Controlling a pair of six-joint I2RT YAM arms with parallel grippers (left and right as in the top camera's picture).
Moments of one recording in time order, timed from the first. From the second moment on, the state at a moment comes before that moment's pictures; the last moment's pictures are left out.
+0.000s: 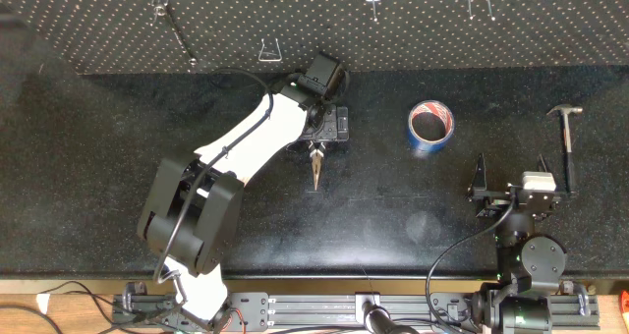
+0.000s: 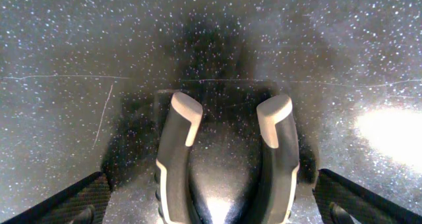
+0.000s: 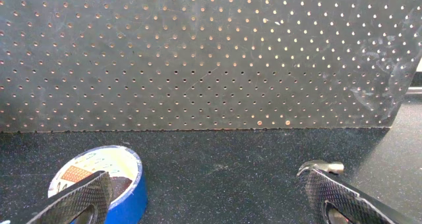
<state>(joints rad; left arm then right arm) -0.50 1.97 1.34 -0.76 -0.05 -0.55 -0.08 0.01 0.01 -0.07 -0.01 -0.05</state>
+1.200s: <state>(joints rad) -0.42 1.52 1.35 -0.81 -0.16 -0.40 -0.08 0.01 0.01 -0.07 -0.01 -0.05</state>
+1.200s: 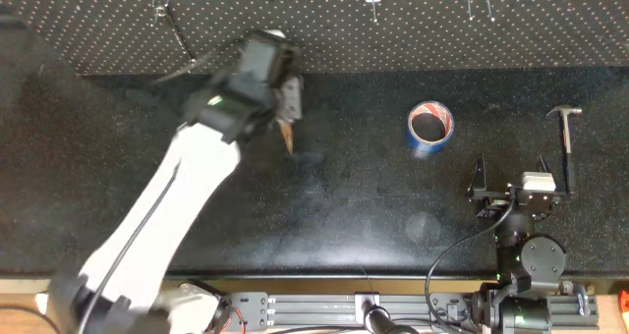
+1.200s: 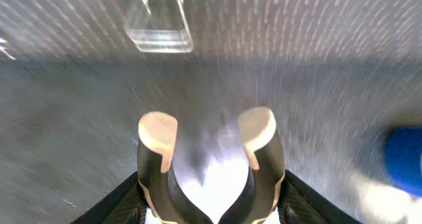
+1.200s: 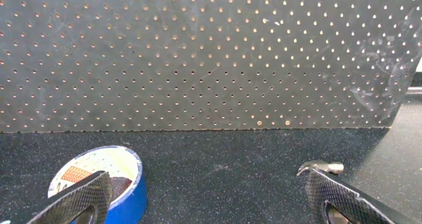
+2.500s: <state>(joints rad) -0.28 1.61 1.05 0.15 -0.15 0.05 -0.08 0.01 0.01 -0.07 -0.01 -0.05</state>
